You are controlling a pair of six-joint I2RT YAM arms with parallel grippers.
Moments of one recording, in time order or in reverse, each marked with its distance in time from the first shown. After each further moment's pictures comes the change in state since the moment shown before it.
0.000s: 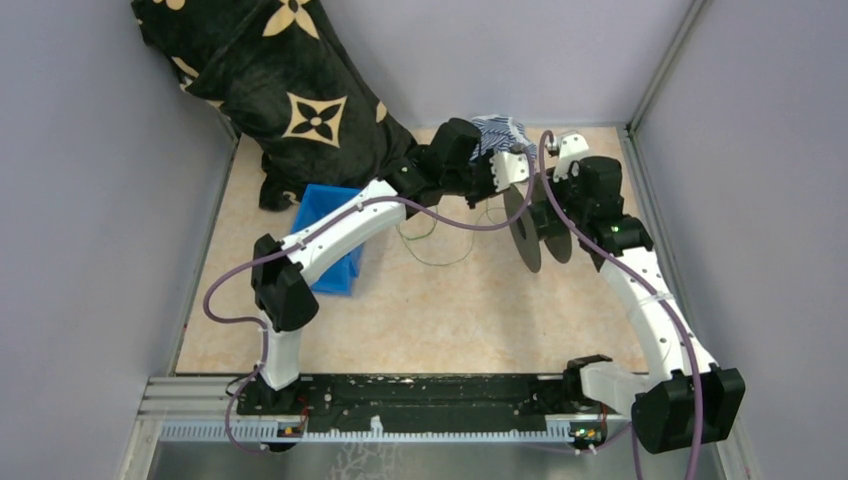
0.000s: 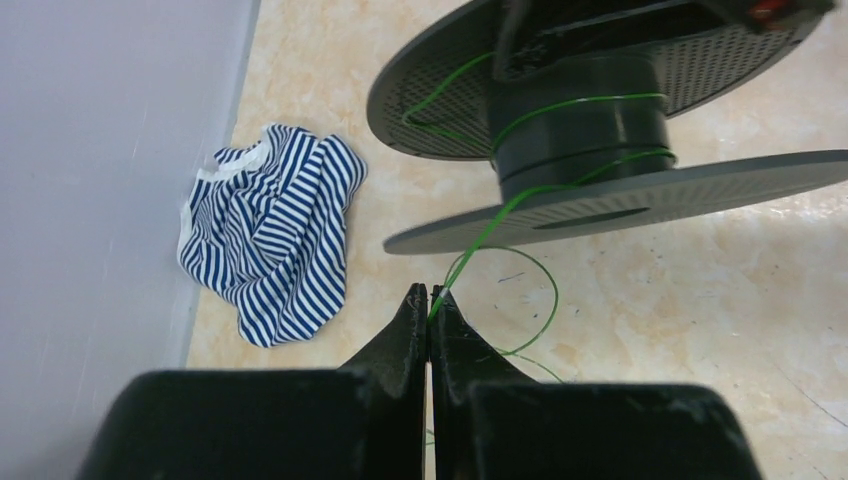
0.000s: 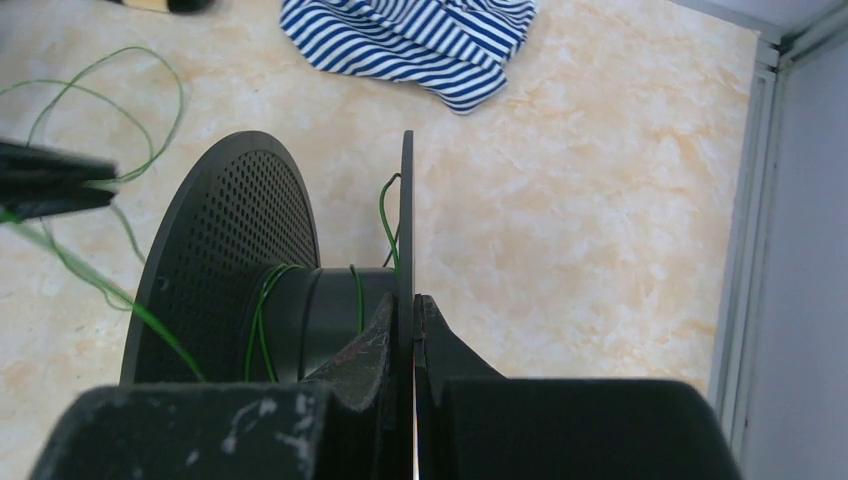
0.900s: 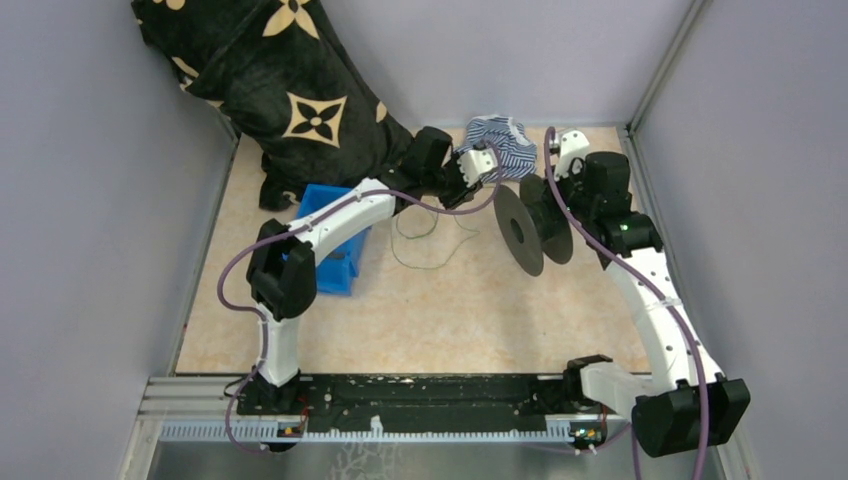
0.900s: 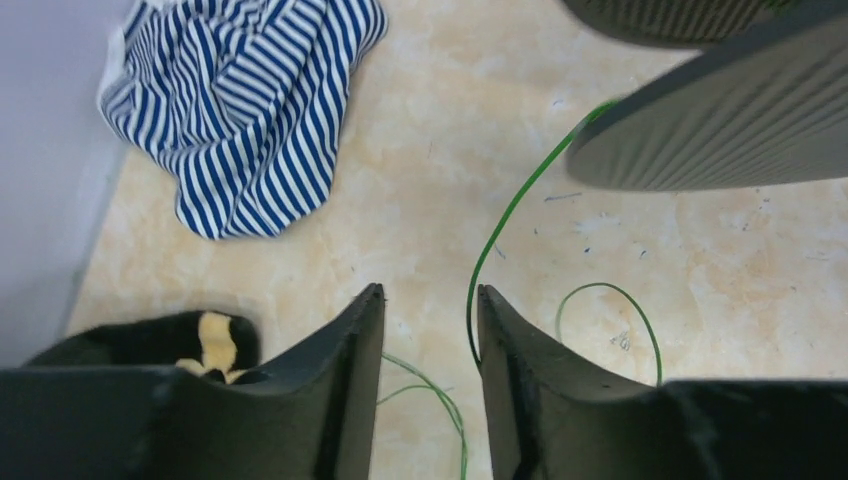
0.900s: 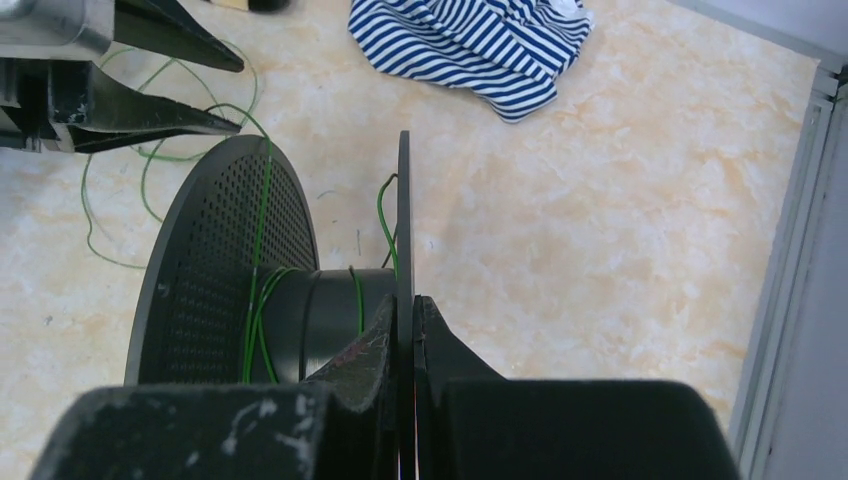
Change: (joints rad) left arm 0.141 0.034 -0.217 0.172 0.026 -0.096; right arm 0.001 -0.024 0.066 -0.101 -0.133 -0.012
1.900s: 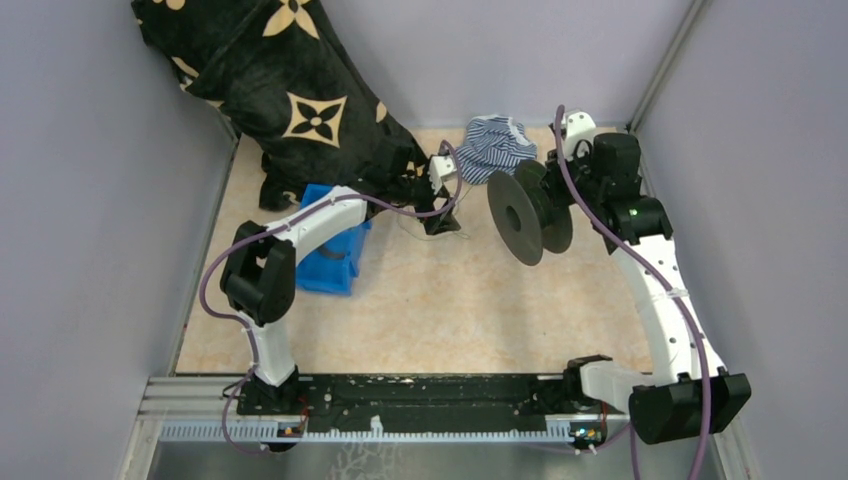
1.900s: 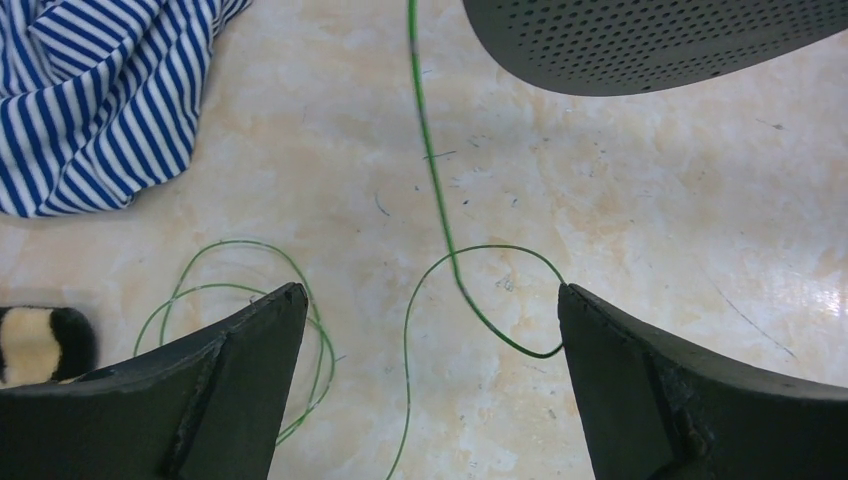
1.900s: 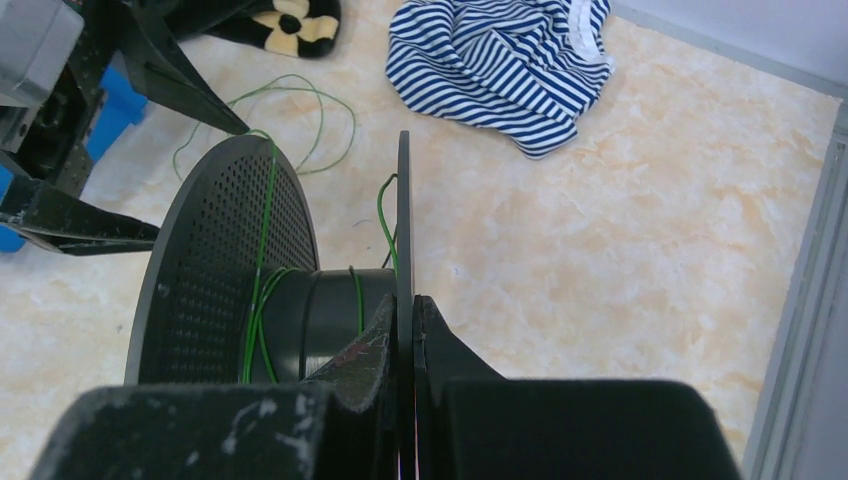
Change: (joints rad) left arm 0.151 -0.119 -0.291 0.134 0.385 -0.109; right arm -0.018 0.055 0.158 -0.086 -0.071 0.032
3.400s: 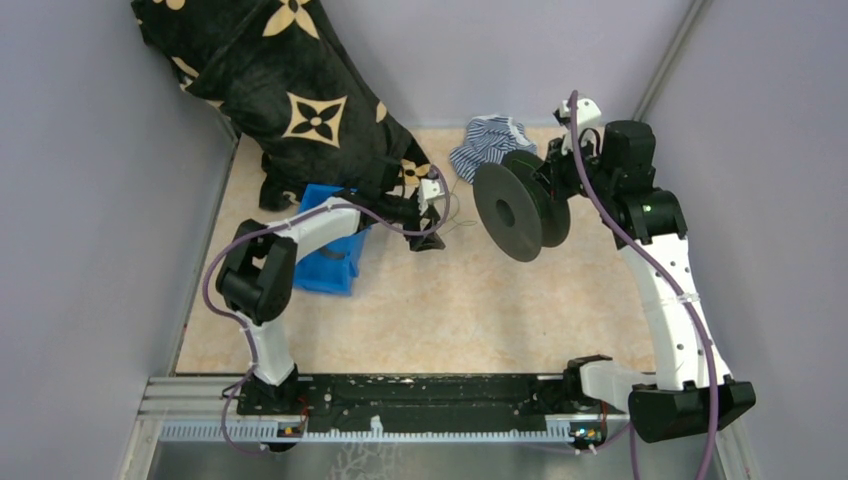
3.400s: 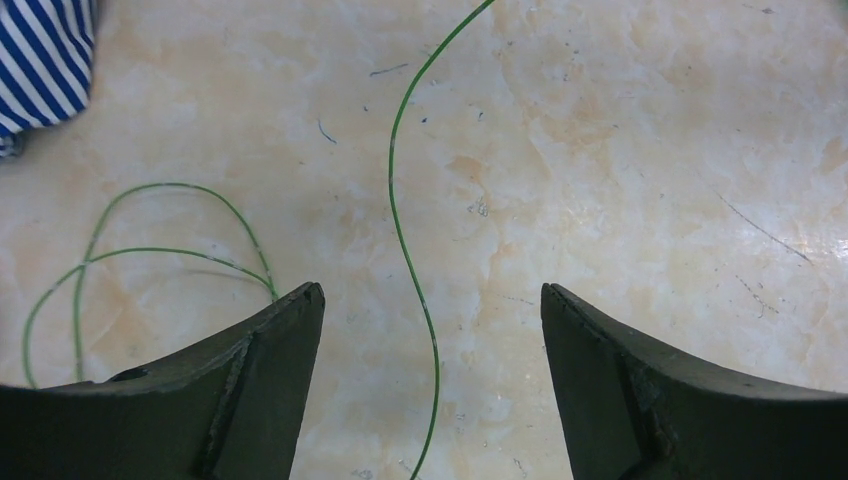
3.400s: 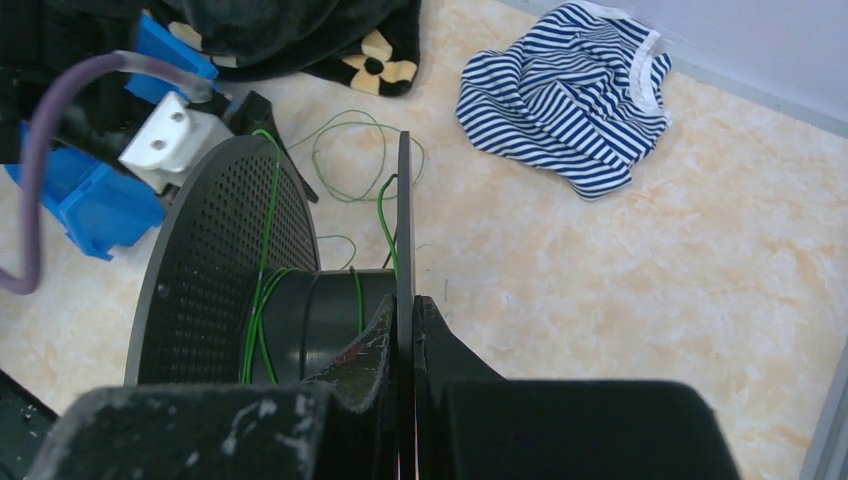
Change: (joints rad) left arm 0.051 -0.042 -0.187 0.041 0.127 0.155; right arm 0.000 0.010 0.139 -0.077 -0.148 0.037
